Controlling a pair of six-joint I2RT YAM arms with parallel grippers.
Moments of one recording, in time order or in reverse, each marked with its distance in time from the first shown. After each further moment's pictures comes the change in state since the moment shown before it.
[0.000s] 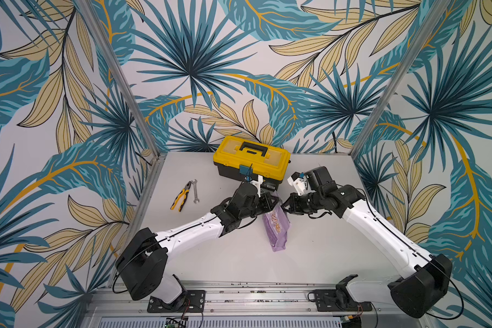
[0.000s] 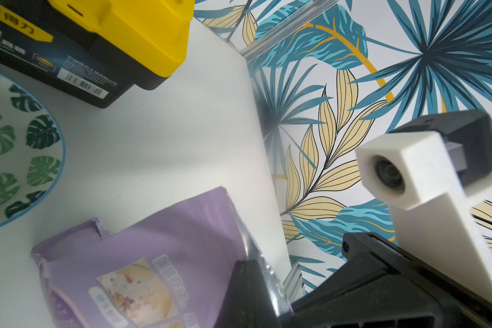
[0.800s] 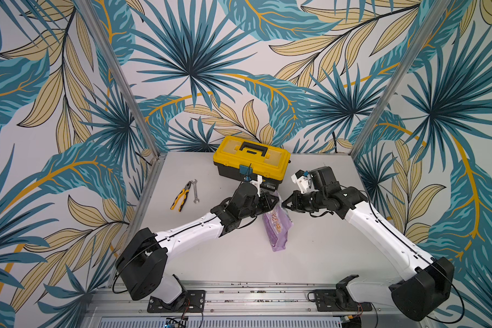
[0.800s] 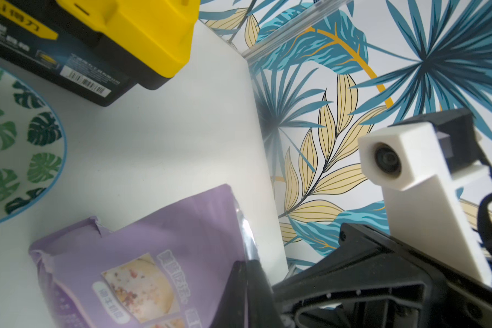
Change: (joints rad) left arm 0.001 0.000 0.000 0.004 -0.004 -0.028; right arm -0.043 -0.024 -0.043 0.076 -0.016 0.027
